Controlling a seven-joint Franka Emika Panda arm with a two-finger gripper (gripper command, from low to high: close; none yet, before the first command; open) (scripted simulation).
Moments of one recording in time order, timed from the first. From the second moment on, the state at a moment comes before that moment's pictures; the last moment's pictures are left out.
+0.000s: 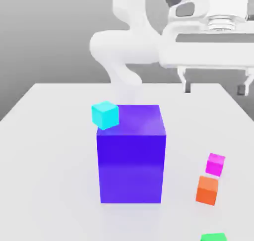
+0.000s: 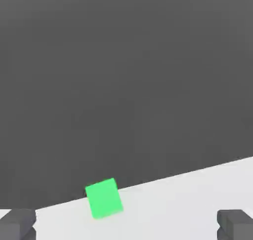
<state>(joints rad) -0.11 -0.35 0.54 -2.57 -0.08 2.59 1.54</state>
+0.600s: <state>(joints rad) 0.04 0.09 0.77 -2.80 -0.24 2.87 2.29</state>
